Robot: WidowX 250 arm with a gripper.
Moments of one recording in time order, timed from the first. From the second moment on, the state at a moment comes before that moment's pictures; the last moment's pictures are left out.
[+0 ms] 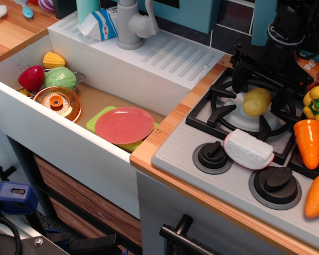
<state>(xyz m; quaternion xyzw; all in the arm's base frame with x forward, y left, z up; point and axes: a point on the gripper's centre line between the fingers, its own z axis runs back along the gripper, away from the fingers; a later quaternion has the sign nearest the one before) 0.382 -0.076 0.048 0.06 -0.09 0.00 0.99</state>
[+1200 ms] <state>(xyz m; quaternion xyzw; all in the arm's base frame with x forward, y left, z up) 0.360 0.021 0.093 0.20 -0.02 0.01 0.98</state>
